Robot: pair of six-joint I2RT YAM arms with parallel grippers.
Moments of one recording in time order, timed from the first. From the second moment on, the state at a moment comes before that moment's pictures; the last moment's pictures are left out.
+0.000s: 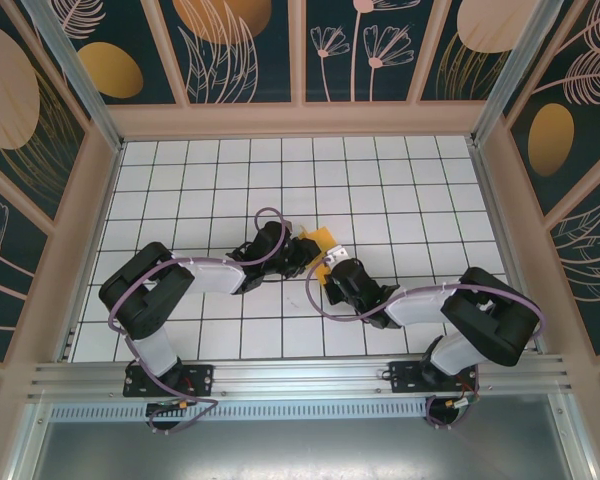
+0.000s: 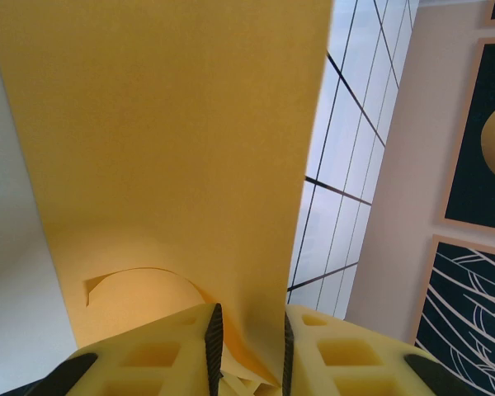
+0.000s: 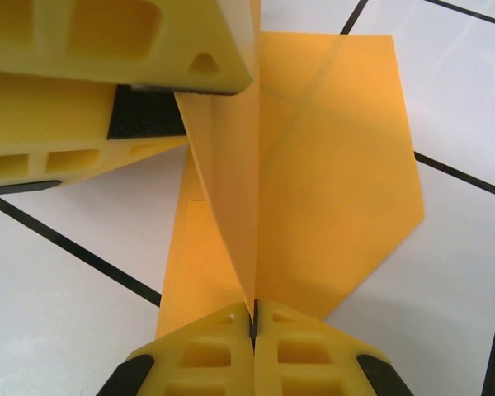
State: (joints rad) left arm -0.79 1.75 0.77 0.43 0.24 -1.39; right arm 0.91 1.47 0.39 0.37 0.28 0.22
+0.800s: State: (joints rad) left arm -0.74 1.79 0.84 0.38 0.26 -1.25; right arm 0.67 1.23 0.41 0.22 -0.15 0.37
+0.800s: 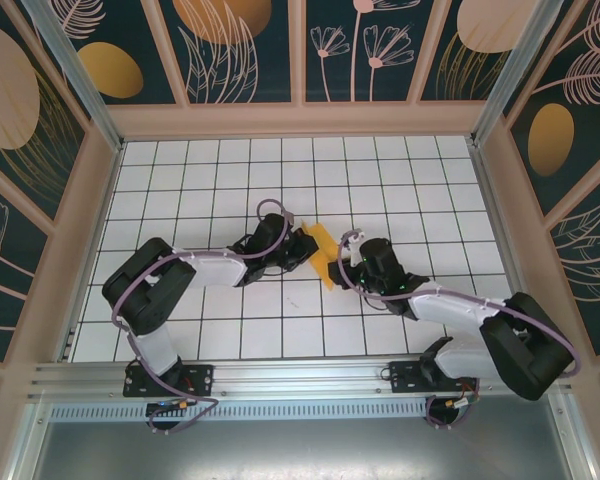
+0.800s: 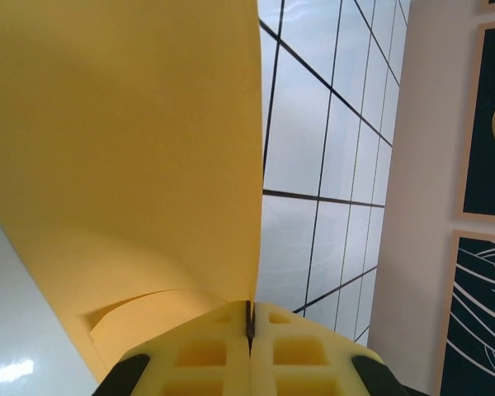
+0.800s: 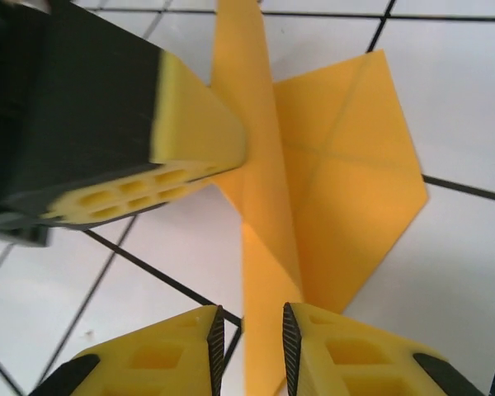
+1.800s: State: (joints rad) left arm -0.65 1.91 0.92 0.30 0.44 -1.03; right arm 0.38 1.79 0.84 -0.05 -0.52 0.50
